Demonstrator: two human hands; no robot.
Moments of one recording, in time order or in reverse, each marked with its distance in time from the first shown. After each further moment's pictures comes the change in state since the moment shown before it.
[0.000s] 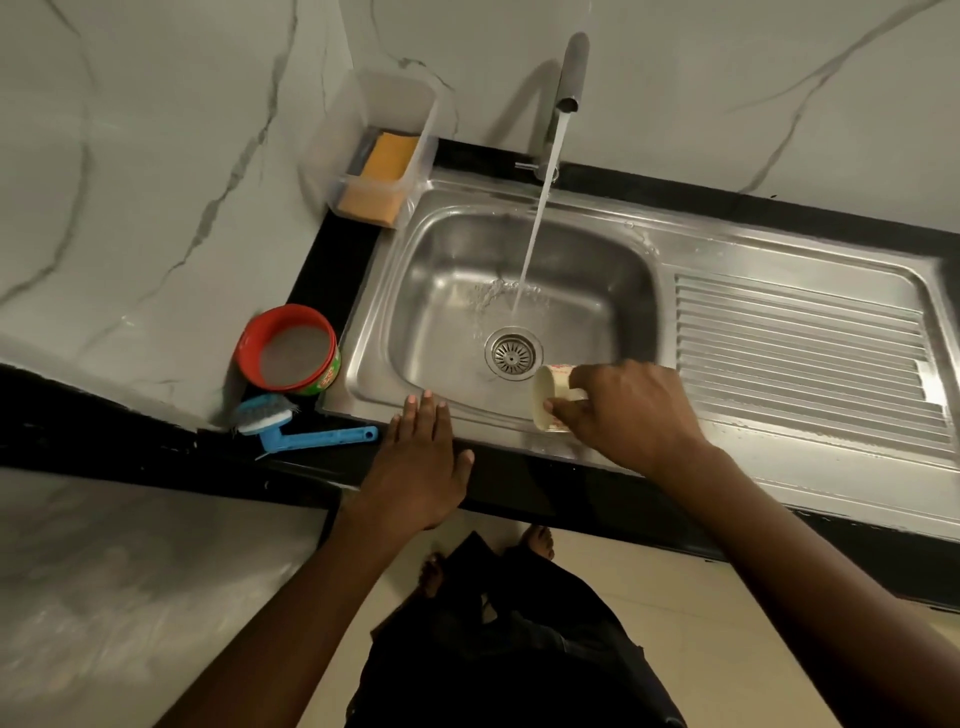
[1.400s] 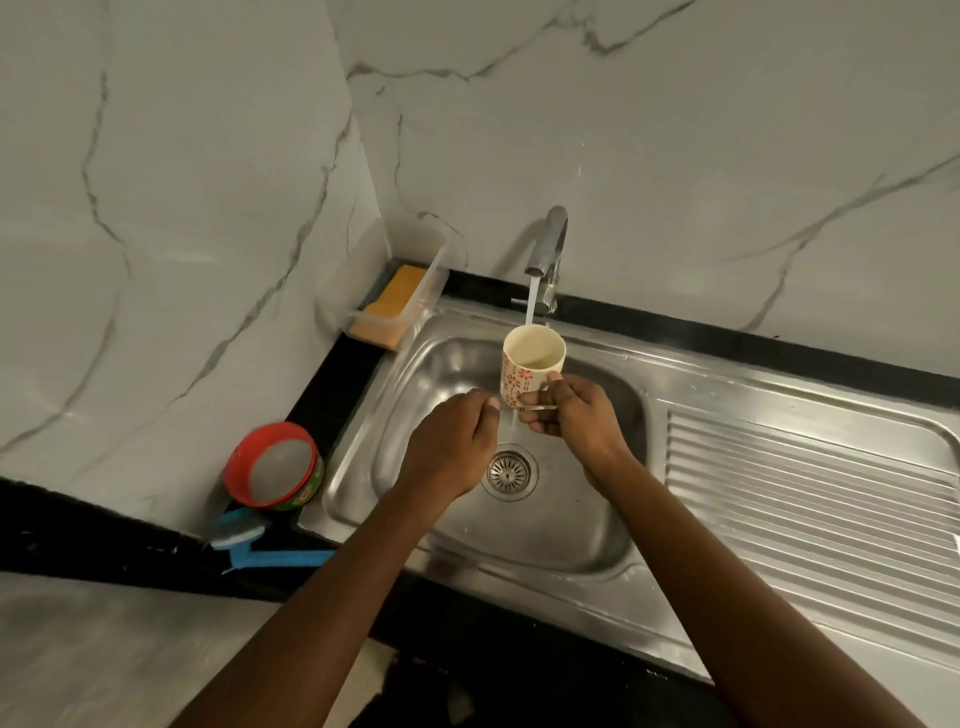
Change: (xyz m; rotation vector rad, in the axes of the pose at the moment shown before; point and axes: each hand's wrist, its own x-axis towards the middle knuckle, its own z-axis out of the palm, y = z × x) left_hand 0.105 0.085 -0.134 -0.476 0.557 -0.060; right_hand 0.149 0.063 0.022 1.610 -0.017 0.317
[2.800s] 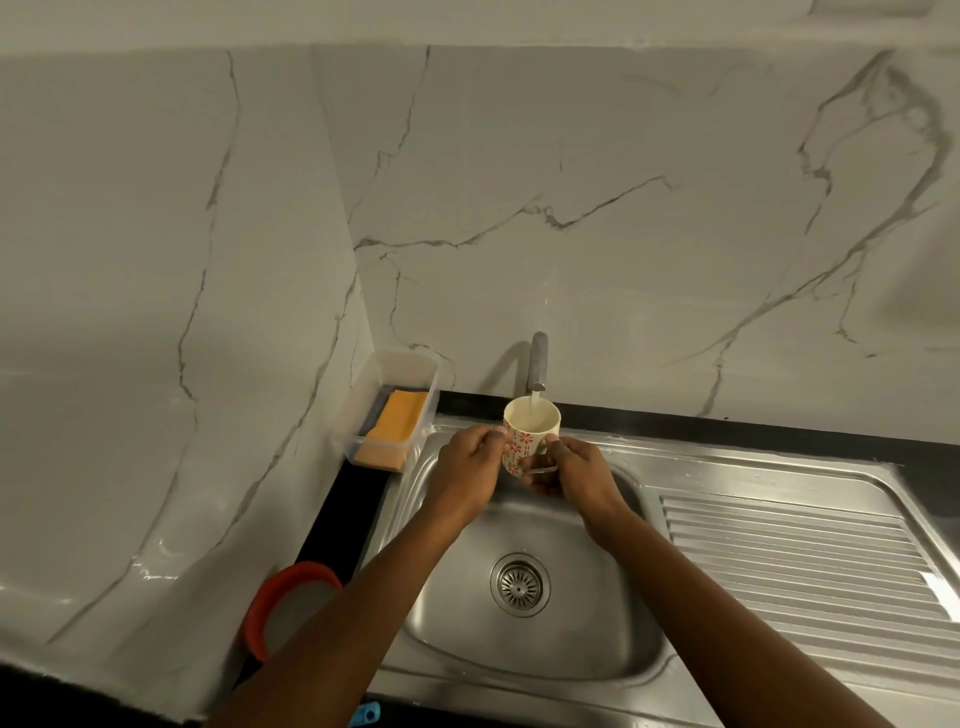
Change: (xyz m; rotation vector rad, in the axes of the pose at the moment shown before) left_hand 0.061 0.012 -0.071 -0.582 -0.078 0.013; right_hand 0.005 -0.049 0.039 0.032 0.168 -0.081
